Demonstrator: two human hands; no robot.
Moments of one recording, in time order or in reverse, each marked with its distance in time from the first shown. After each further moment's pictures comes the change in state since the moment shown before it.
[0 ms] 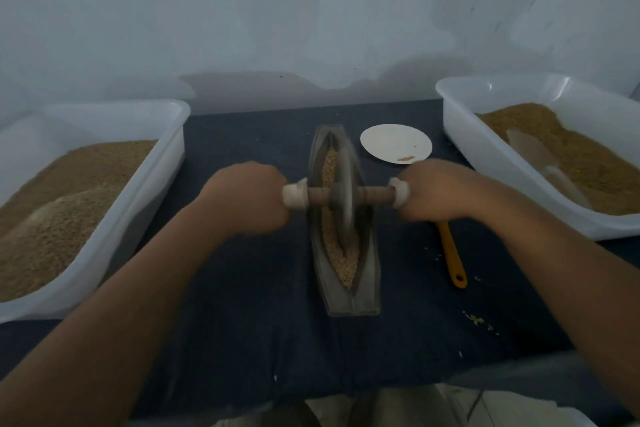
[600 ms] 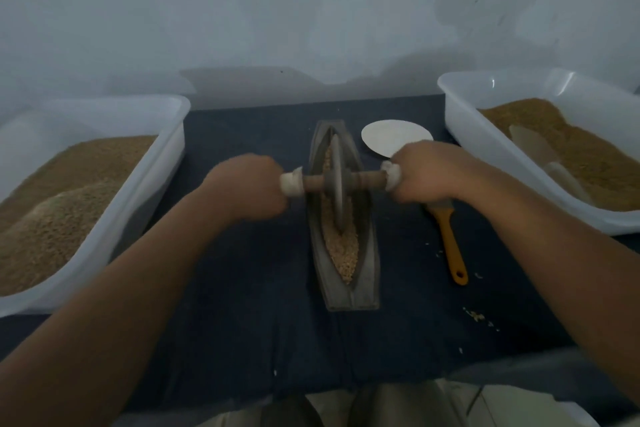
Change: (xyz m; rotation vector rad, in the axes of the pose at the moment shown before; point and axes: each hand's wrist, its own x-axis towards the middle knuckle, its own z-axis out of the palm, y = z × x) left_hand 0.015 -0.002 0.000 -0.013 -0.032 -0.036; right_hand 0.018 -0.004 -0.008 -0.062 0.121 -0.001
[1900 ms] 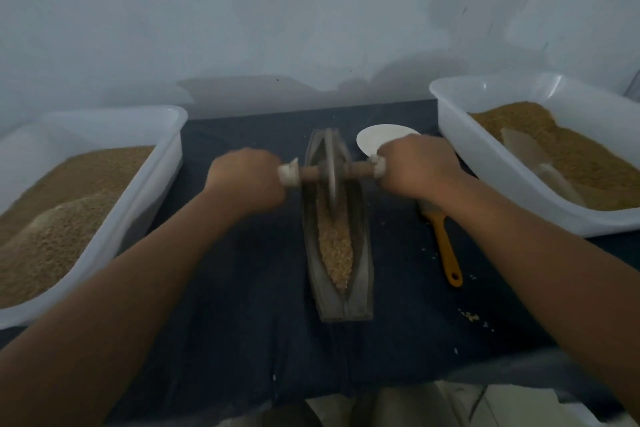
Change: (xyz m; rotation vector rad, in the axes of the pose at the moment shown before) left_hand 0.020 0.002 -0.002 0.095 0.182 -0.087; right_hand 0.015 -0.011 0.007 -0.114 0.304 0.072
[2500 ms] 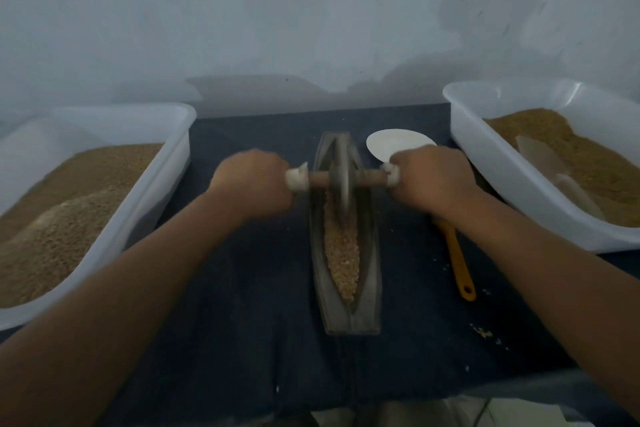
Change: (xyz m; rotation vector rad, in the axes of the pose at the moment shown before) left_hand -0.003 -0.003 -0.003 -0.032 -0.024 0.066; right_hand -0.008 0.002 0.007 -0.040 0.069 -0.003
